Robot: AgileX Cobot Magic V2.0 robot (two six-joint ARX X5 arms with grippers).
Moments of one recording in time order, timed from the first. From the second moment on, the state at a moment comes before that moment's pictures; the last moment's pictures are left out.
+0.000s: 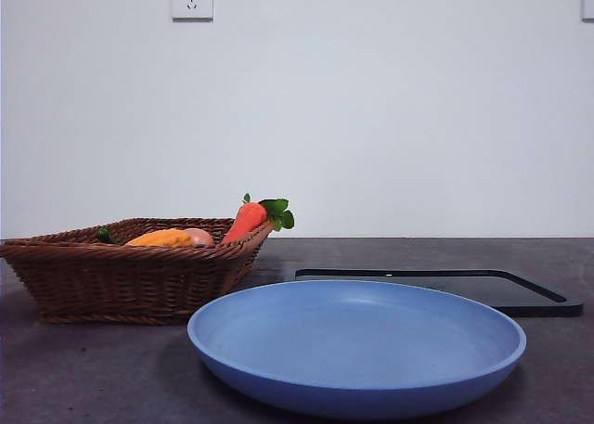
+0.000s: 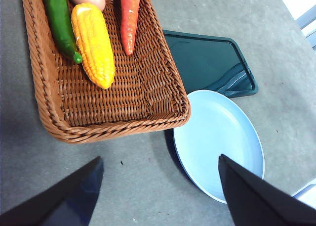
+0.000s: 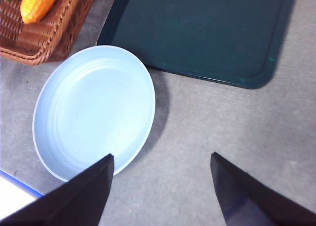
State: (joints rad) left arm 0.00 0.62 0.72 -0.78 0.60 -0.13; right arm 0.07 0.79 0.80 -0.93 -0.47 0.01
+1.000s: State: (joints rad) left arm 0.00 0.62 0.72 -0.77 0.60 -0.13; right arm 0.33 1.45 0.80 -0.55 -0.47 0.02
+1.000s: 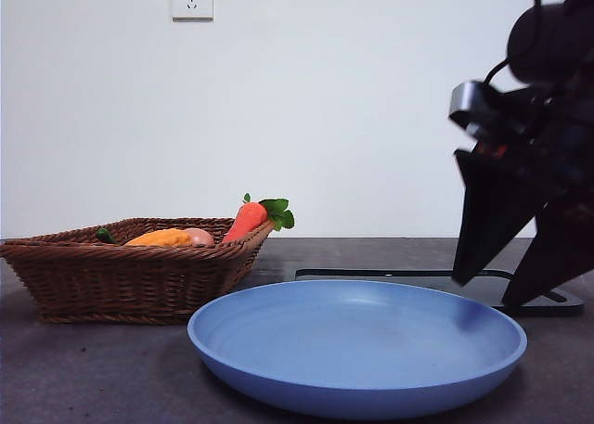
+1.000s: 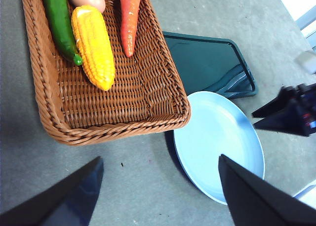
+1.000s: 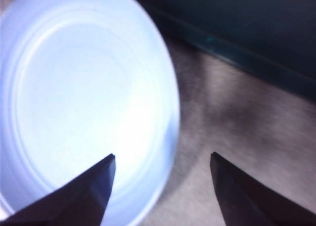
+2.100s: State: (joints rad) left arm -0.07 0.82 0.86 -0.69 0.55 -0.13; right arm 0.36 1.37 0.85 -0.64 -0.47 0.09
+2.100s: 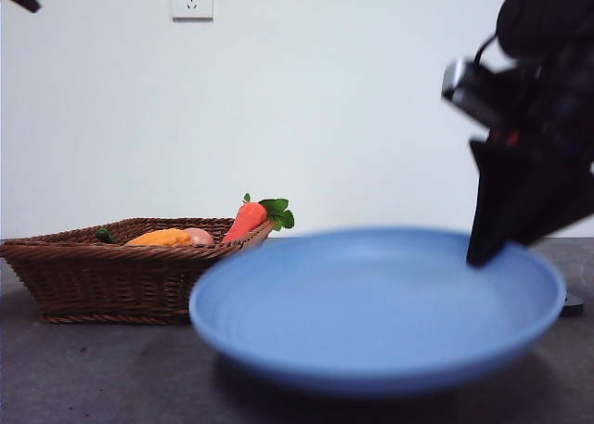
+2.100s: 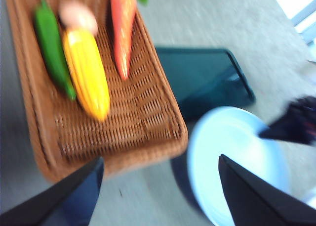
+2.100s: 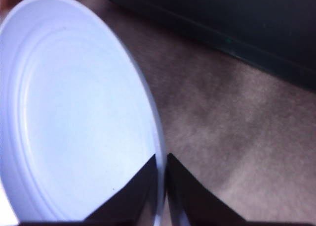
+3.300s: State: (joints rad) left arm -0.36 1.84 1.37 -0.64 0.00 -0.07; right arm 0.31 0.97 0.92 -0.85 -0.47 0.09
